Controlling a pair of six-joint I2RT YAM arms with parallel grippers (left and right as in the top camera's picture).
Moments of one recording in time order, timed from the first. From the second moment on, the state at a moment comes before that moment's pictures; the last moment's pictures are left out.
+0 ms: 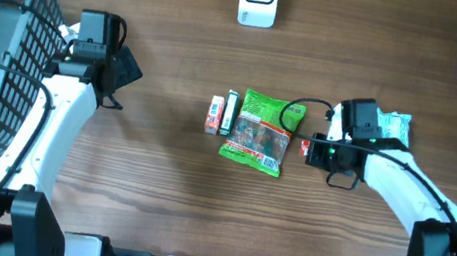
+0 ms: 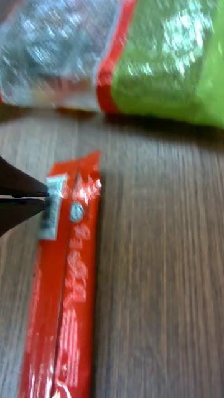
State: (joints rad) left arm -0.01 1.53 1.12 -0.71 -0.29 -0.58; right arm 0.17 1.58 0.73 -0.43 -0.20 0.32
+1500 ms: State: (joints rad) left arm -0.01 1.53 1.12 -0.71 -0.29 -0.58; right arm -0.10 1.66 0.84 -0.46 -0.11 0.11
